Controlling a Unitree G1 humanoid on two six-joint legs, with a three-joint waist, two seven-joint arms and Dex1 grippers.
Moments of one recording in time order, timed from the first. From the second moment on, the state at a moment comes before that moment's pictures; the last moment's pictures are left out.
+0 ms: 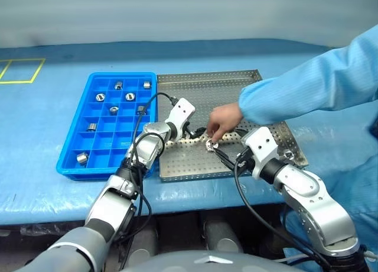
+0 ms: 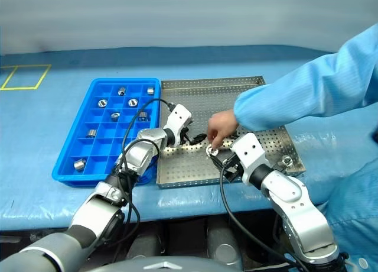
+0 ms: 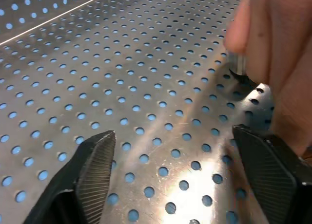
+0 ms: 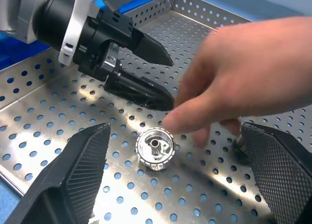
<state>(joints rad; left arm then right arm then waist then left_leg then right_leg) -0.65 0.13 -0.28 0.37 -0.06 0.48 -0.62 0.06 -0.51 0.06 -0.71 0.24 0.68 0.39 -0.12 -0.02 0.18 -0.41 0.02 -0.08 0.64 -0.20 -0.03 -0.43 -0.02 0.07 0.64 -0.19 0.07</state>
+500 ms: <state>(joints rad) -0.61 0.15 -0.43 0.33 -0.06 0.46 -0.86 0.12 -0.51 0.04 -0.72 0.22 0.69 0.35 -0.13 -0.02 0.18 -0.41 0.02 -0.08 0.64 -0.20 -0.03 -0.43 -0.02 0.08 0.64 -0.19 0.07</state>
